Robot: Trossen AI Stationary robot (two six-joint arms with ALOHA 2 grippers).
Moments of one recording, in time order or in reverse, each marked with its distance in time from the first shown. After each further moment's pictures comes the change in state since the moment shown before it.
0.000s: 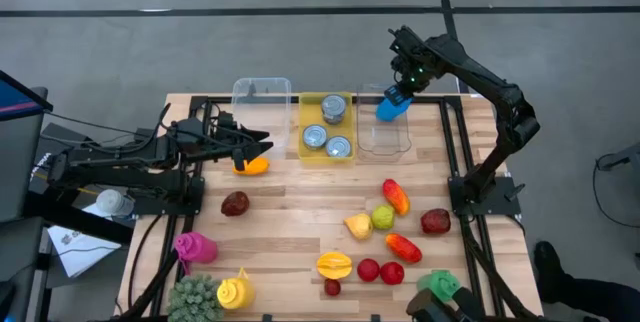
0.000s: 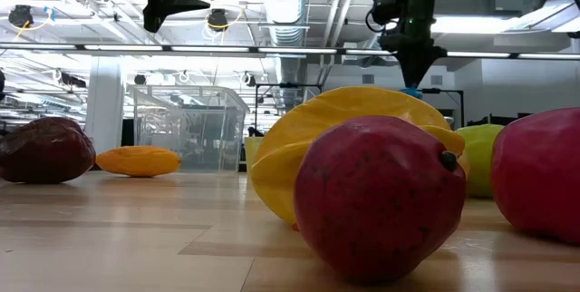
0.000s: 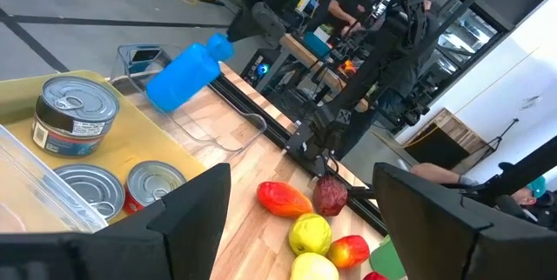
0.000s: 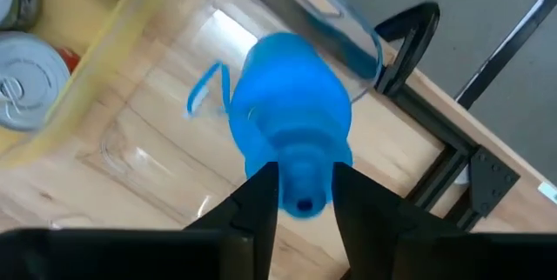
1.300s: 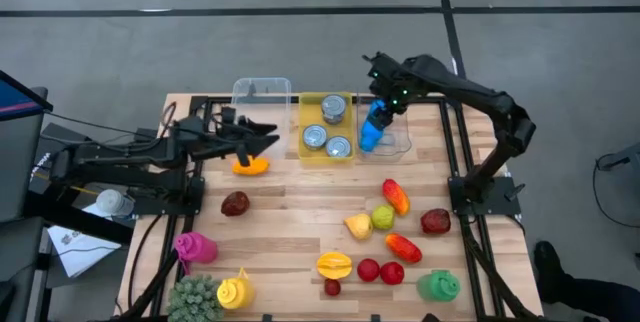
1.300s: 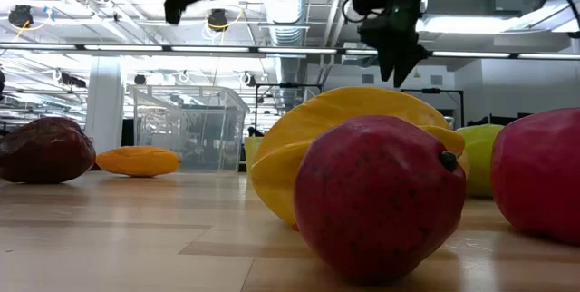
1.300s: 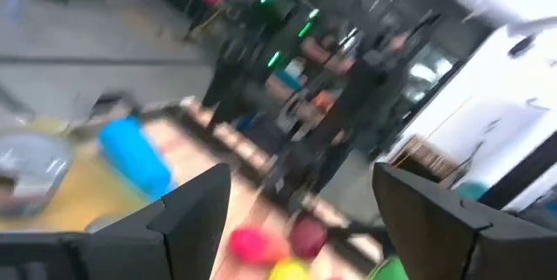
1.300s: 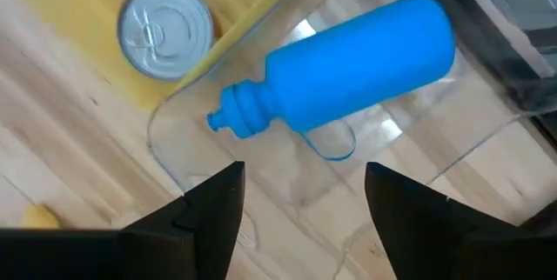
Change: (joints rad) left arm 0.011 0.090 0.000 0.250 0.010 0.025; right arm 0.226 0.000 -0.062 0.046 -0.105 0.082
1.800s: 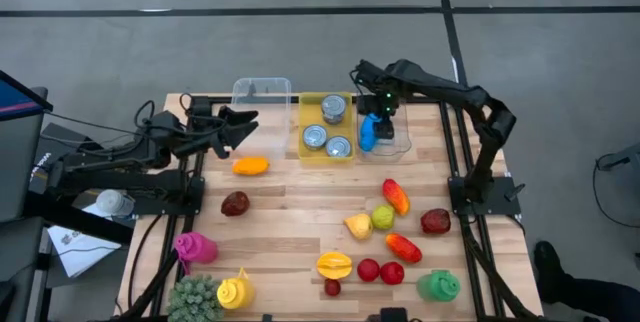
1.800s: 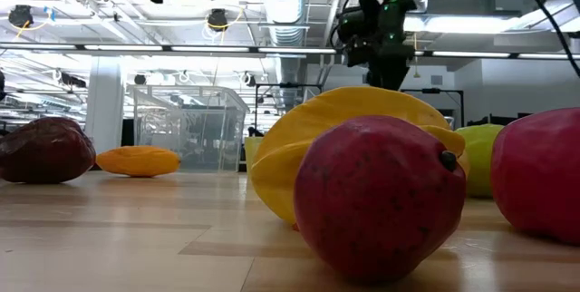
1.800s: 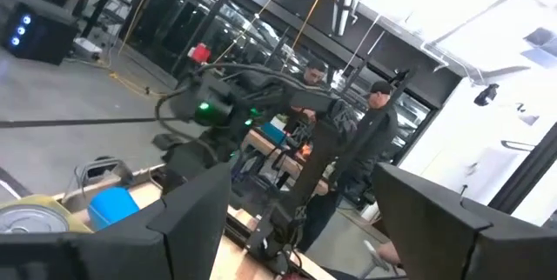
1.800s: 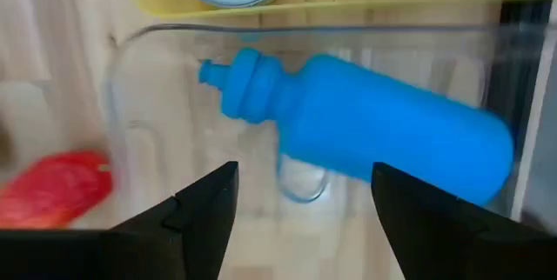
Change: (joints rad) left arm 0.041 -0.165 0.000 -0.003 -0.002 0.037; right arm 0.006 0.155 0.000 0.045 -0.054 -0.718
